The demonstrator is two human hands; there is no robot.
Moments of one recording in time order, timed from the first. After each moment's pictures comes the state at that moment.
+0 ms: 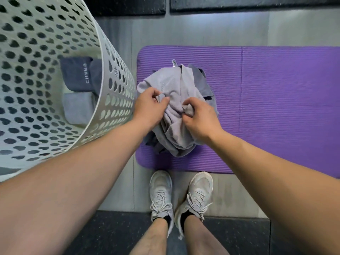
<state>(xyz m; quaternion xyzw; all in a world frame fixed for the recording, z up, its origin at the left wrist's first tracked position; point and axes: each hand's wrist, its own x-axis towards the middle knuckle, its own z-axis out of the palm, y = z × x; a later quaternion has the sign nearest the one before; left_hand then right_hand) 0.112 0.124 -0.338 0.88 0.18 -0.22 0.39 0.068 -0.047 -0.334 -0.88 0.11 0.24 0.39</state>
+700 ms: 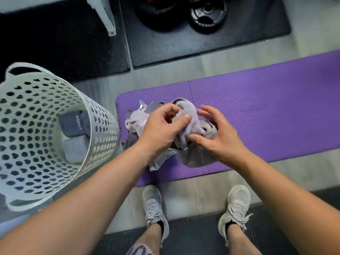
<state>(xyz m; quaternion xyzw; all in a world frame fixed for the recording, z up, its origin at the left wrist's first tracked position) 0.086 -0.024 -0.108 0.73 0.00 -0.29 0.62 0.008 -0.195 -0.108 -0.80 0.18 0.13 0.56</state>
